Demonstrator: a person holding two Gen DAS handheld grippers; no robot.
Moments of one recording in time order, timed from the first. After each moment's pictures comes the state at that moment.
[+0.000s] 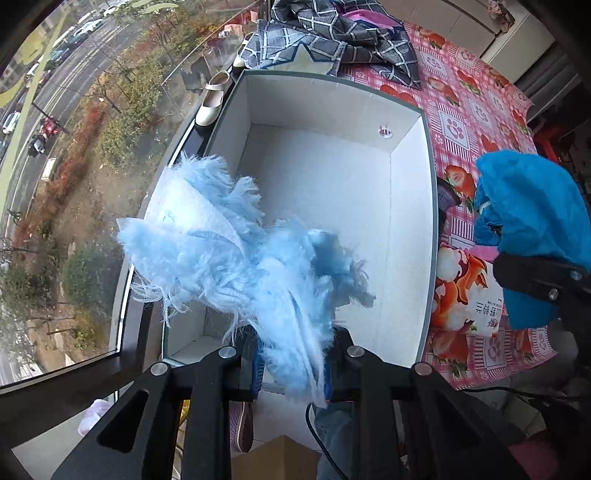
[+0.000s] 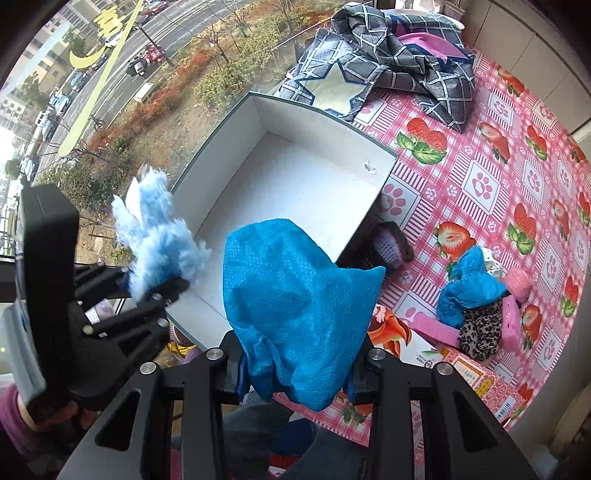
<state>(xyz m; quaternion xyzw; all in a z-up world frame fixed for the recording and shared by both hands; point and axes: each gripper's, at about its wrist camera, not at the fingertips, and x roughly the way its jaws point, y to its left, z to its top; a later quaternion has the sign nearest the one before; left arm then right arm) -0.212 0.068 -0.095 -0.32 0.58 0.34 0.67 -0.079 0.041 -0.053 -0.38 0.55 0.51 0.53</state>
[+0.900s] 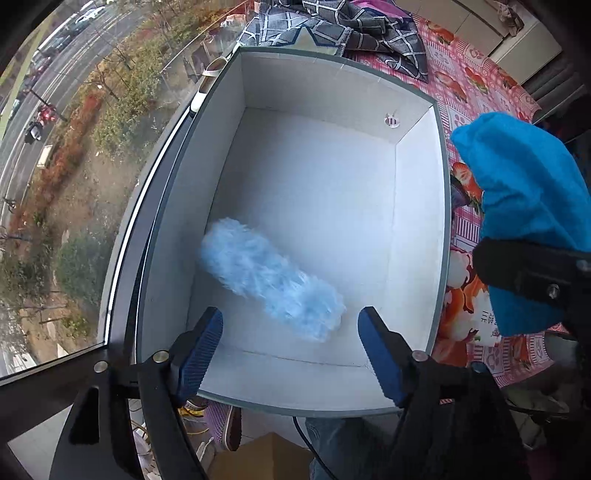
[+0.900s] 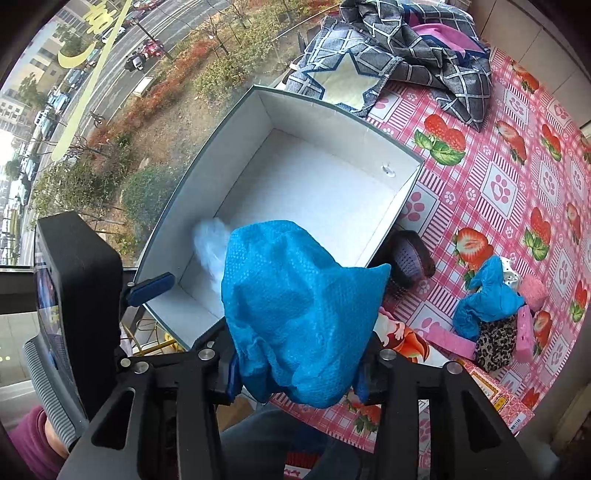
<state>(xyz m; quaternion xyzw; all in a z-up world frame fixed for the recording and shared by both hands) -0.206 0.077 -0.115 -0.35 0.57 0.34 0.66 -0.089 0.068 -0.067 -0.39 0.57 0.51 0.52</state>
